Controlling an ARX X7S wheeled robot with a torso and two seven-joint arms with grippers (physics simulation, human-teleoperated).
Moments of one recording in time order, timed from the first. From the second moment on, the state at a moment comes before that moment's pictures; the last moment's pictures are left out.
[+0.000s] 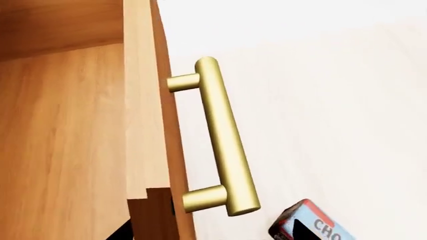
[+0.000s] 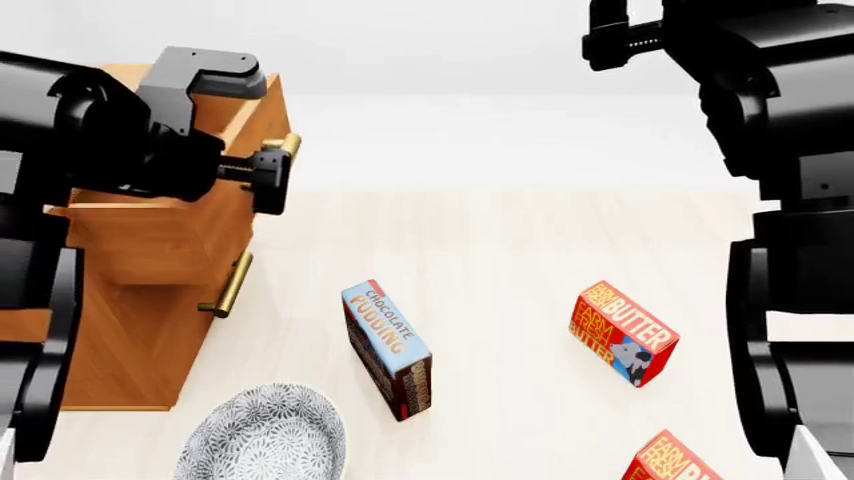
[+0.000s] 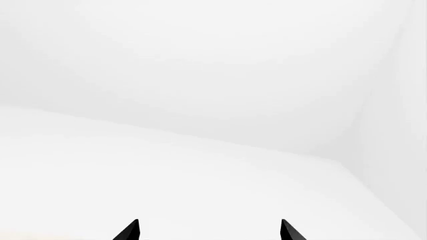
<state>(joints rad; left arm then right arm) -1.53 -0.35 0.46 -0.65 -0.40 -1.46 0.28 1.49 0.26 -0.27 0.52 0.12 0.94 -0.06</state>
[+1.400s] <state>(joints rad) -1.75 -0.24 0.63 -0.56 -0.96 -1.49 -0.01 1.49 0.31 -0.27 0.41 0.14 1.04 -0.05</state>
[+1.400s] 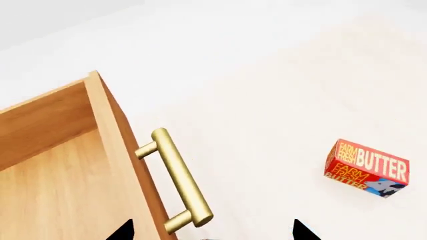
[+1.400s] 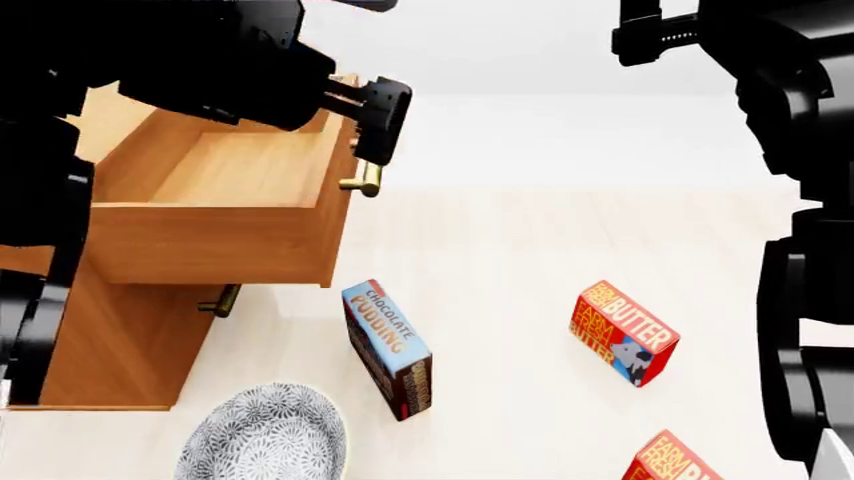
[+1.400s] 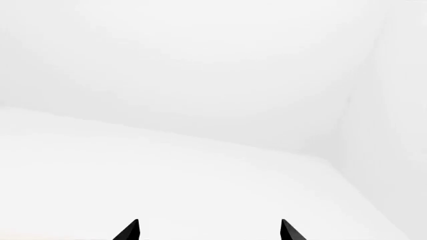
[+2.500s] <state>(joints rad) -1.70 -0.41 0.56 -0.52 -0.72 -0.77 -0.12 1.54 0.69 -0.72 0.05 0.34 1.43 -0.60</state>
